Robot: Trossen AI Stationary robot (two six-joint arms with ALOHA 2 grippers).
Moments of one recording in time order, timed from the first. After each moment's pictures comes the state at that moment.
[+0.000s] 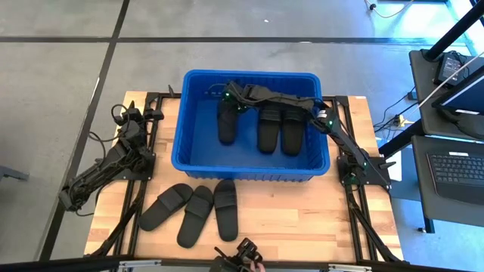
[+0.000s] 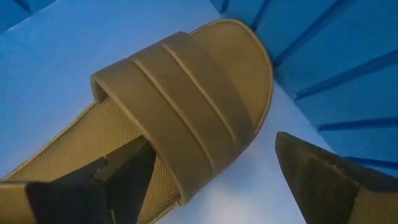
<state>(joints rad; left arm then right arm) 0.76 0.01 0.01 0.04 -1.03 -0.02 -0.43 2.39 2.11 -0.74 0.16 0.21</state>
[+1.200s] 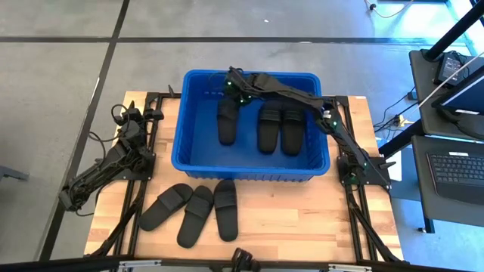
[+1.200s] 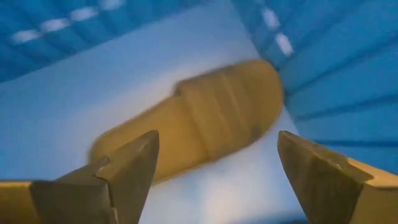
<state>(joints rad) 0.76 0.01 0.01 0.04 -1.03 -0.02 -0.40 2.33 2.35 -1.02 0.02 0.02</state>
